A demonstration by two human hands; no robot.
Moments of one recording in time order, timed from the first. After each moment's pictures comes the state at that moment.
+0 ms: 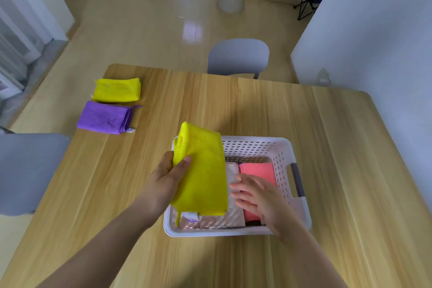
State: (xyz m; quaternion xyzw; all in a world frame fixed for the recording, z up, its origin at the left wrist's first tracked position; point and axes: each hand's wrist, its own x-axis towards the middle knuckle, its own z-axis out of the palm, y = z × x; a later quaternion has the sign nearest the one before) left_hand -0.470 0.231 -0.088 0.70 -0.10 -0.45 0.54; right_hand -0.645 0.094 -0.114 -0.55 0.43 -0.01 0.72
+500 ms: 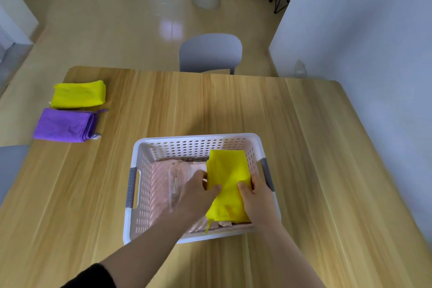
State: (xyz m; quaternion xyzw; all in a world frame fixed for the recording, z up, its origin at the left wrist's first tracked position) left_hand -0.553 0.140 -0.160 0.78 -0.25 -0.45 0.35; right_hand -0.681 0.065 -0.146 -0.69 0.57 -0.06 0.45
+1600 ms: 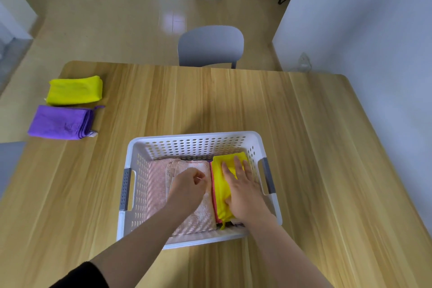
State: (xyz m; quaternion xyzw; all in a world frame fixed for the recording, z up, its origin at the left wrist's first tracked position) left_hand -0.539 0.136 -0.169 0.81 -0.21 -0.41 0.36; right_hand -0.666 0.048 -0.181 -0.89 0.38 0.16 0.18
